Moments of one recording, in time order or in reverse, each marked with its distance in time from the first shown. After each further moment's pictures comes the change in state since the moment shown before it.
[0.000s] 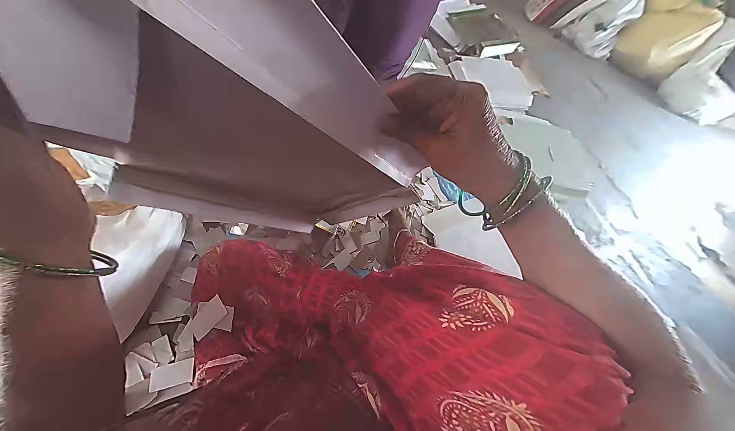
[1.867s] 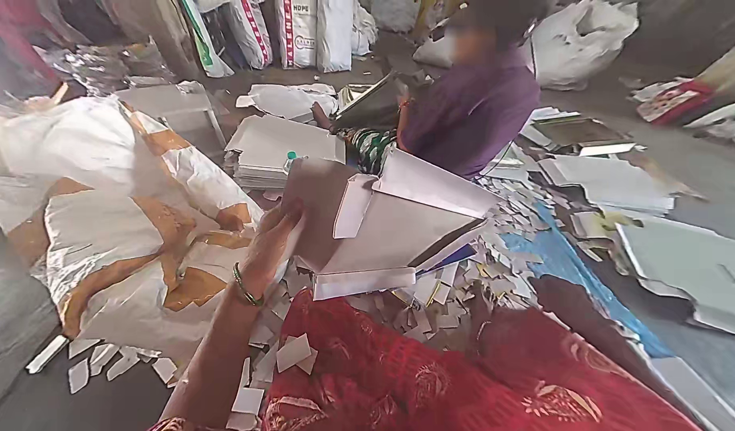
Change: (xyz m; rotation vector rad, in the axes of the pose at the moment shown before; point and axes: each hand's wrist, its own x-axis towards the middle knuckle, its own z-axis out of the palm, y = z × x) left_hand -0.019 0.094 0.008 -0.231 -0.214 -0.521; right_hand -0.140 0.155 -0.026 -0.694 -0.263 1.037
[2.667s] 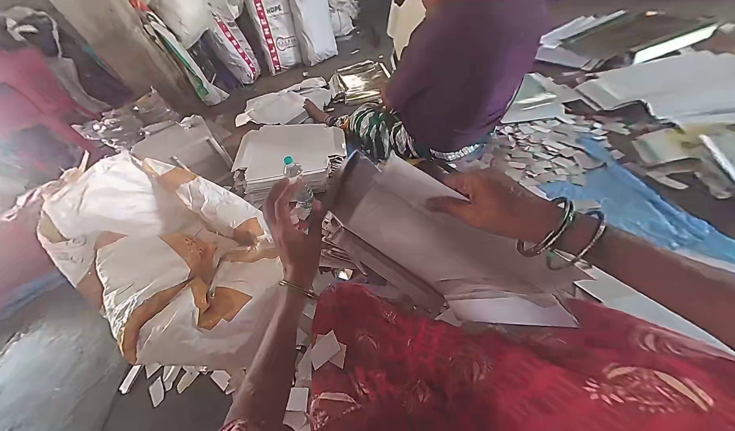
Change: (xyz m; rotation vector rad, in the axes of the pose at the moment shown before) left_hand 0.022 -0.033 0.043 0.599 0.216 0.612; right_hand -0.041 -0.200 -0.084 0.402 0.307 -0.970
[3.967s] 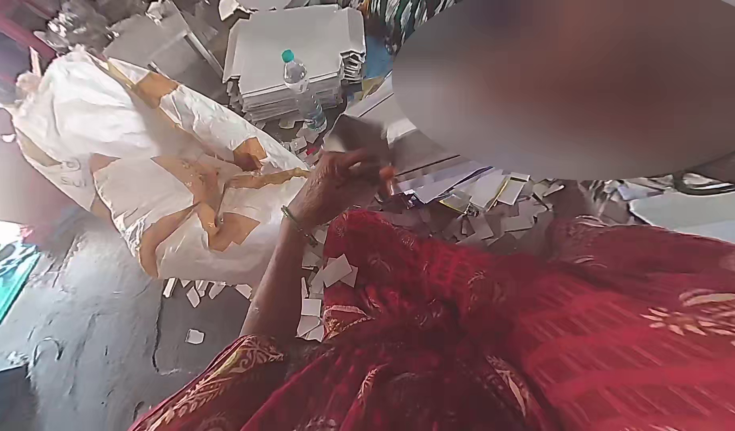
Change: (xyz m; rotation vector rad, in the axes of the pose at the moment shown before) left_hand -0.025 0.006 -0.008 -0.642 -0.787 0.018; right_hand 0.007 -0.015 -0.001 -0.377 -0.084 -0.364
